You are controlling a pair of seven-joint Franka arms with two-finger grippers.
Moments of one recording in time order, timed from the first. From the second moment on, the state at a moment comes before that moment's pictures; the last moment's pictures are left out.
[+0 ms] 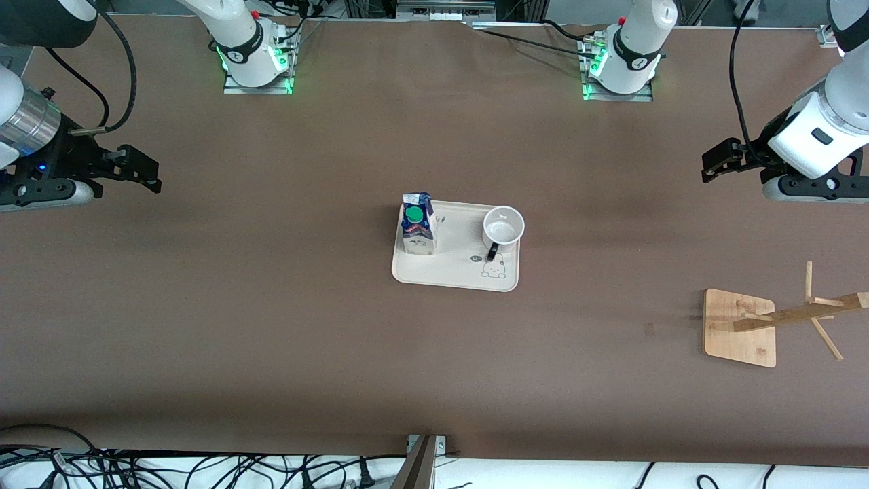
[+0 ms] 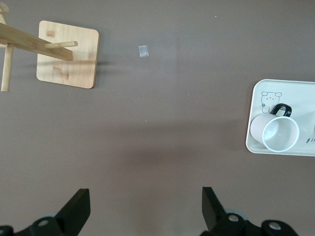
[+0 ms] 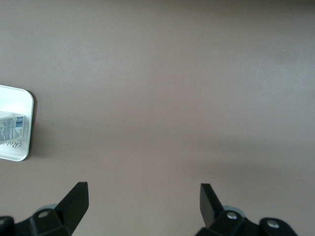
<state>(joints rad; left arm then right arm) -0.04 0.04 -0.04 -1.61 0.00 1.58 -0.07 0.25 0.07 -0.17 -1.59 0.03 1.67 -0.03</state>
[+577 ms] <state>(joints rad) -0.04 0.04 -0.04 -1.61 0.00 1.58 -0.07 0.25 0.07 -0.17 -1.60 0.03 1.75 -0.02</state>
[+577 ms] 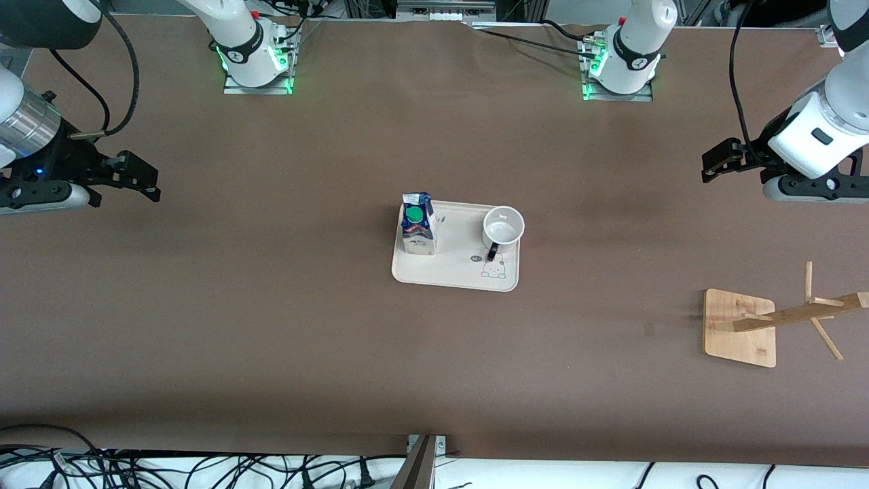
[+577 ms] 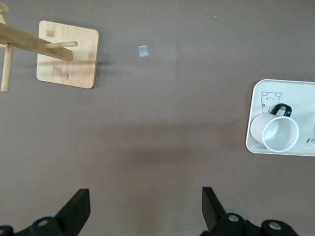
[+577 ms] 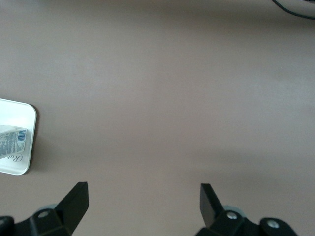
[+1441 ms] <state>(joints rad) -0.04 0.04 -0.04 -1.61 0.00 1.58 -0.07 0.50 0.26 -0.14 -1.60 0.13 1.77 0.16</state>
